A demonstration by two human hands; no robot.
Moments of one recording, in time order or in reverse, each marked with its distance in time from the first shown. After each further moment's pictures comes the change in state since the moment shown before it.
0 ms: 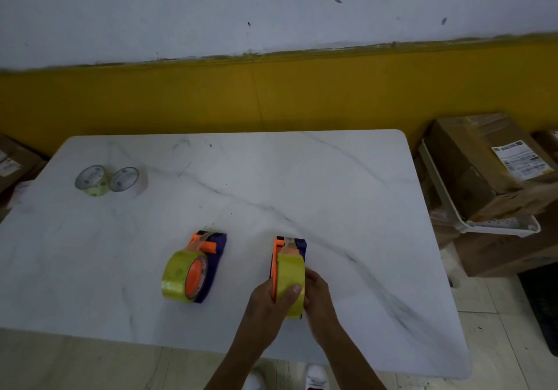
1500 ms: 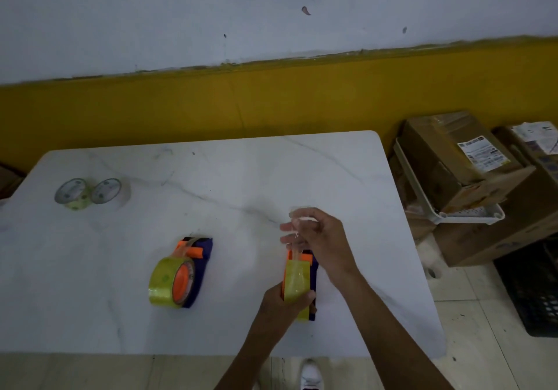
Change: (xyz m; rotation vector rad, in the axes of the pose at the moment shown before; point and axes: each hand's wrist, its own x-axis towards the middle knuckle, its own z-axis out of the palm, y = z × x) left_hand 0.002 0.004 0.041 -0.136 -0.174 -0.195; right_hand -0.016 -0.124 -0.016 -0.060 -0.074 -0.336
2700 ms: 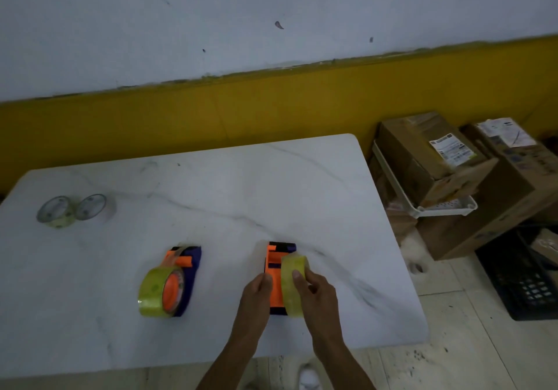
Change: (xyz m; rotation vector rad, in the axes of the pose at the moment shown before) left_hand 0.000 0.002 -0.012 0.015 0.181 0.046; right_hand -0.078 0.085 0.001 -0.278 0.385 0.200
